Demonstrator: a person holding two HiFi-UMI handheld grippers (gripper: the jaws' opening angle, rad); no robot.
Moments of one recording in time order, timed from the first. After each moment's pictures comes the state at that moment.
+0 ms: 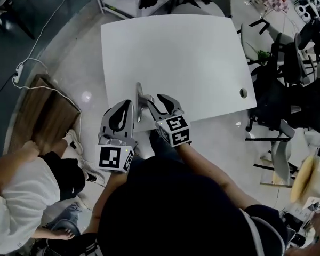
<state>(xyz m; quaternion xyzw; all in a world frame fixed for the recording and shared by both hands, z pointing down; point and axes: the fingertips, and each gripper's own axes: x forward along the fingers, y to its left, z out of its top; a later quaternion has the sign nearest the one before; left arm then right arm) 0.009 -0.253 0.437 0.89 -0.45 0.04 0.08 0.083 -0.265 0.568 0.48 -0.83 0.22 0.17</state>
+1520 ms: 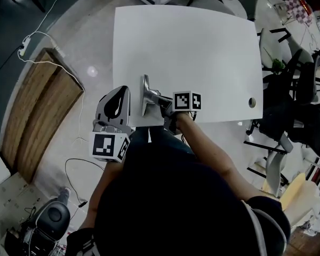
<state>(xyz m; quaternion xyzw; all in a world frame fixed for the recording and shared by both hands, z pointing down) -0.023 -0.300 0.441 0.85 -0.51 0.07 0.11 0.054 -0.276 0.652 0.28 -0.69 0.66 0.09</state>
